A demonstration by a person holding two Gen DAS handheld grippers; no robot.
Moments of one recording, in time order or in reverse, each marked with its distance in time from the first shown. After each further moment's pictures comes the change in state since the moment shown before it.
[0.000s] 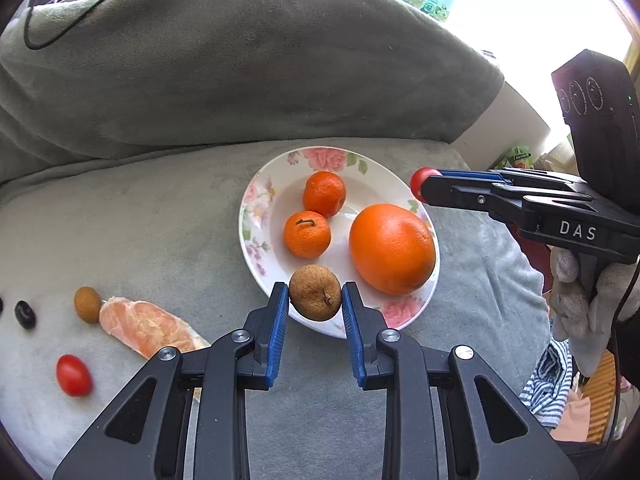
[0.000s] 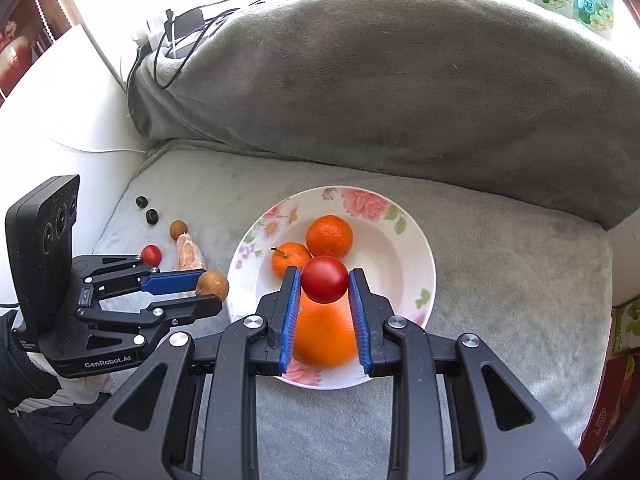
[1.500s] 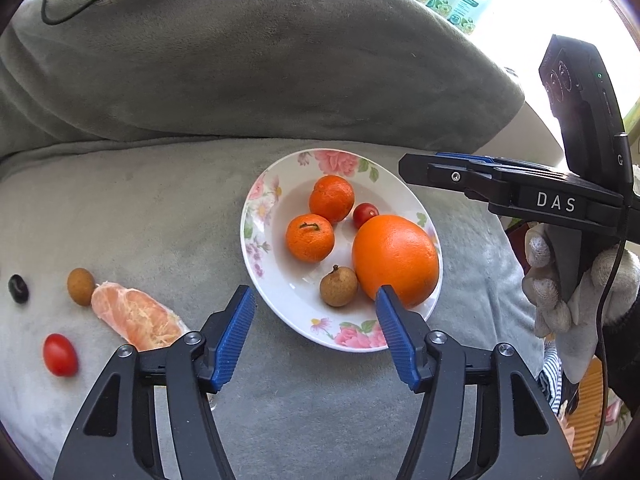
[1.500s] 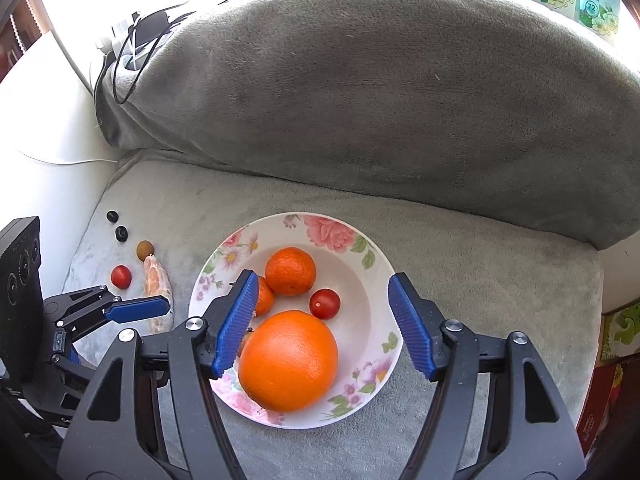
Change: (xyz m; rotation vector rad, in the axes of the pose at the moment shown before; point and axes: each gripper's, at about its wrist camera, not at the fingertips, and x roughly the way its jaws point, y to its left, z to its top) left arm 0.002 0.003 0.001 -0.111 -0.002 0.020; right arm 0.021 -0.010 0.029 0.014 0.016 -0.037
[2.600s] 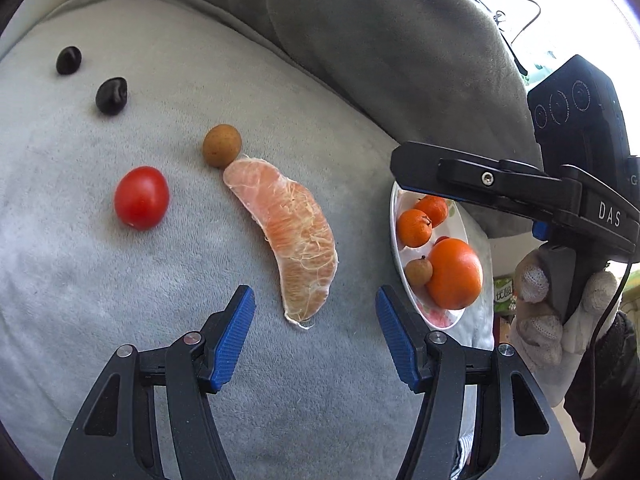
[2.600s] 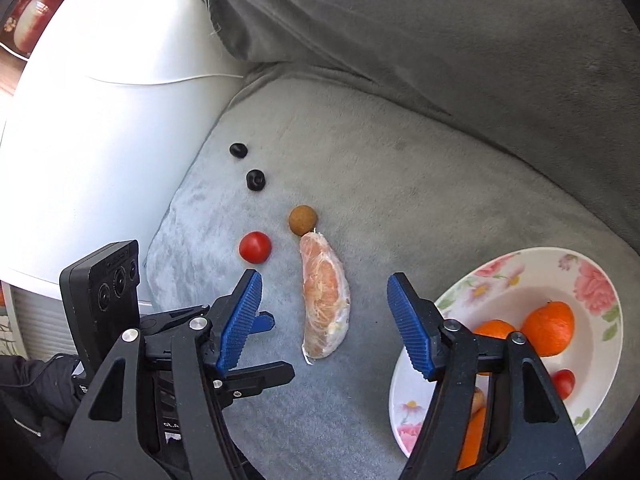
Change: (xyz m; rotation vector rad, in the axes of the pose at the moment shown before) left arm -0.030 0.107 -0.068 -0.516 -0.027 -0.086; right arm 0.093 0.140 0.031 -0.198 0.353 0.409
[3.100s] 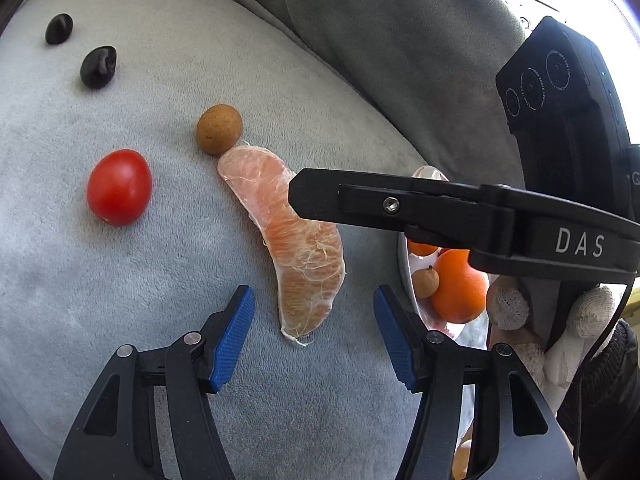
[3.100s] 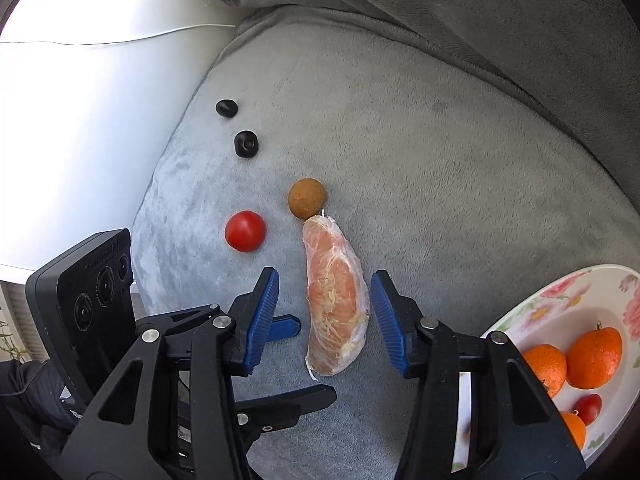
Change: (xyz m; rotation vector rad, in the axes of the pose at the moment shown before) left arm 0.022 0.005 0.007 -0.060 0.028 -0.025; right arm 0.051 0.003 0.010 0.000 0.138 -0.014
